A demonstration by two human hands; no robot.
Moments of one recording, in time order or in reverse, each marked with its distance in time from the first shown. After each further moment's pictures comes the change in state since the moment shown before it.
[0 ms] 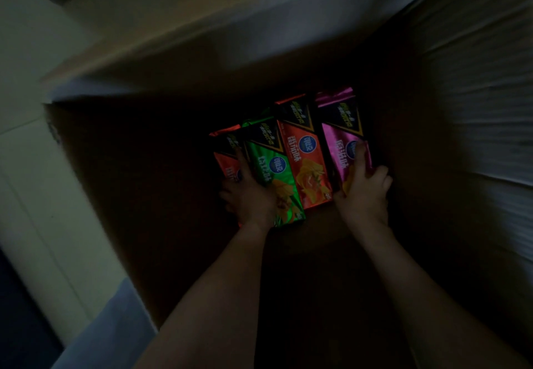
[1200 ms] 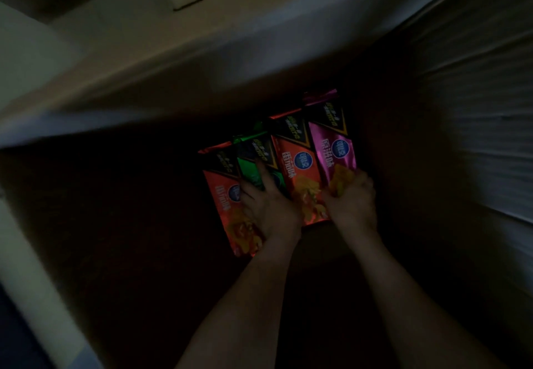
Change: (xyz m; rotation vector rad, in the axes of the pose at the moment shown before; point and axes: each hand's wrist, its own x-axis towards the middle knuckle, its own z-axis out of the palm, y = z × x) left_hand -0.013 0.040 0.029 0.160 0.059 0.094; right_hand 0.037 -0.013 0.017 0.242 -0.036 0.146
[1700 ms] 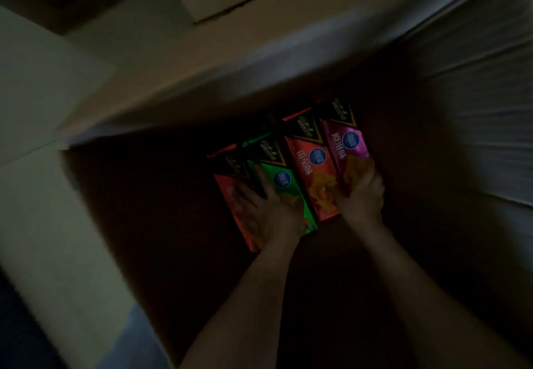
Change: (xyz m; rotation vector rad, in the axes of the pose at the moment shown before) left_hand -0.004 -0.020 -0.021 -0.058 -0.162 -0.007; right_hand -0.010 0.000 -0.008 0.036 0.025 -0.024
